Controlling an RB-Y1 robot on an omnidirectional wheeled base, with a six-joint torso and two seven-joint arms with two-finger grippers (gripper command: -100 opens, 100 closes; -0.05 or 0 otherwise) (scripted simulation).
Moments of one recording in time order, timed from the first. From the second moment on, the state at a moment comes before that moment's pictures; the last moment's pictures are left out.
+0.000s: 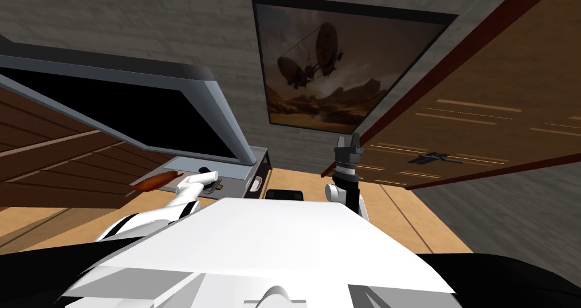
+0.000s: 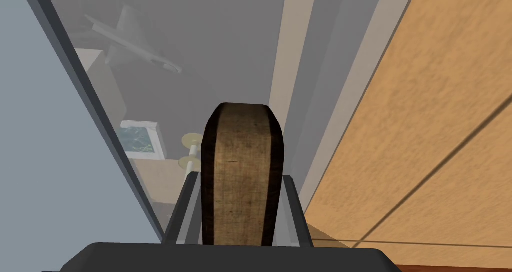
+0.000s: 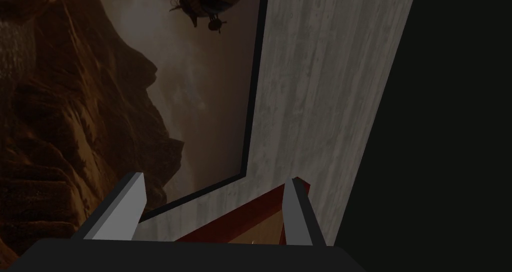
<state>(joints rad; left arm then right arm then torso) -0.12 0.57 0.31 -0.73 0.20 0.88 -0.54 0.51 0.00 0.00 -2.31 0.07 -0.47 -0.11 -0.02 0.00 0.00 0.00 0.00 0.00</state>
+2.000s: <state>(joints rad) -0.15 0.68 0.42 -0.76 0.27 0.99 -0.49 0.51 0.00 0.00 -2.31 0.07 -0.47 -0.11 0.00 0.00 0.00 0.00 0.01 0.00</state>
